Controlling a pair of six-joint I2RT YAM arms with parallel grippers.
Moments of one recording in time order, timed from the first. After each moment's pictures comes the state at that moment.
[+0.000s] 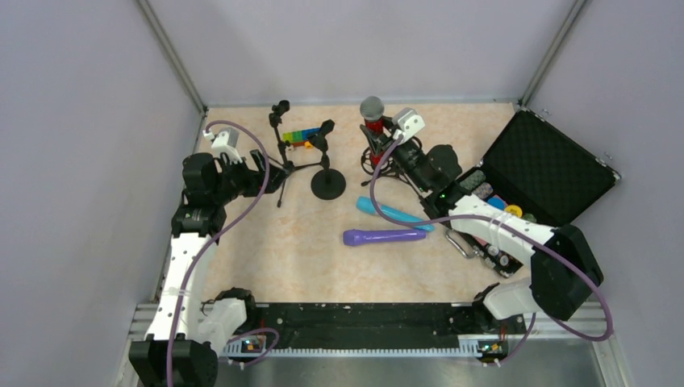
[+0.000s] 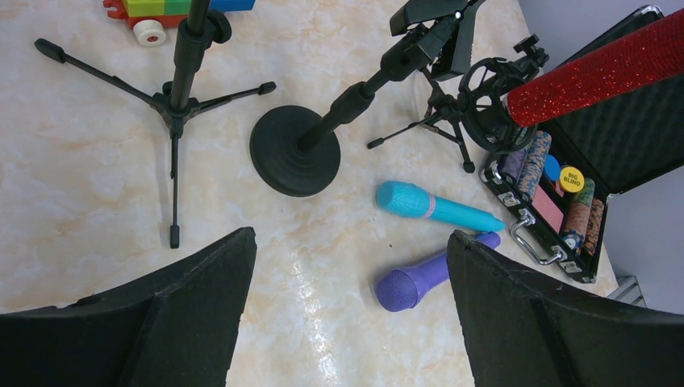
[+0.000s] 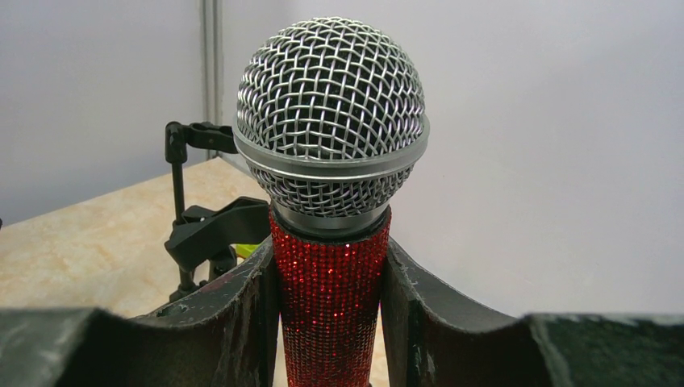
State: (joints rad) left arm 0.03 0.92 0.88 -0.34 0.54 -0.37; right arm 0.67 1.38 0.91 0.79 -0.03 -0.19
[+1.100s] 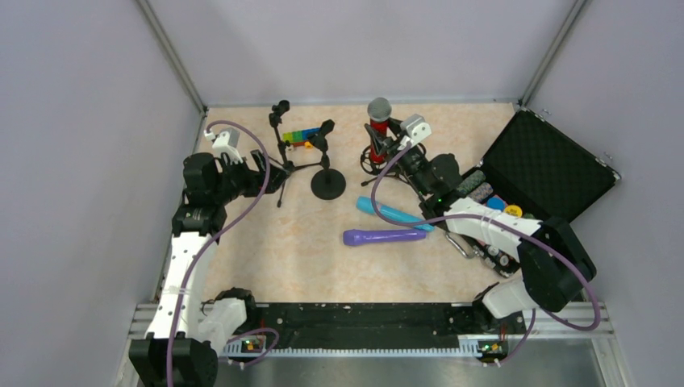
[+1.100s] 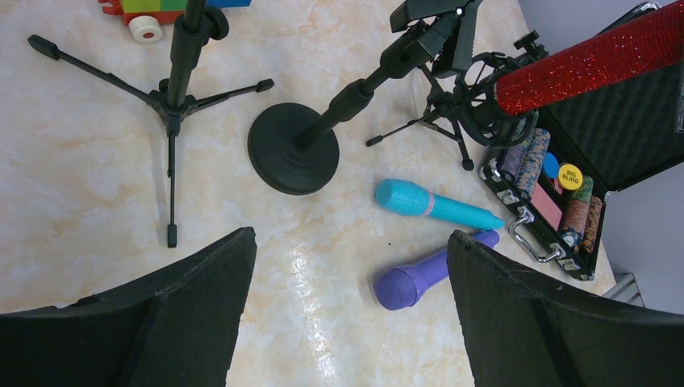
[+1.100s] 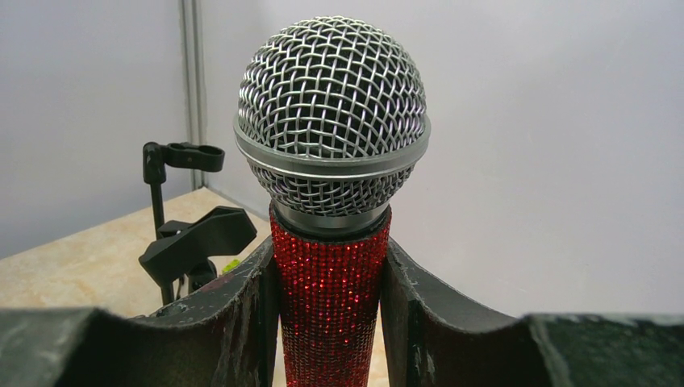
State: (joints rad) left arm 0.03 0.93 0.87 -0.33 0.54 -0.37; right arm 0.64 1.44 0.82 1.02 -0.01 -0.16
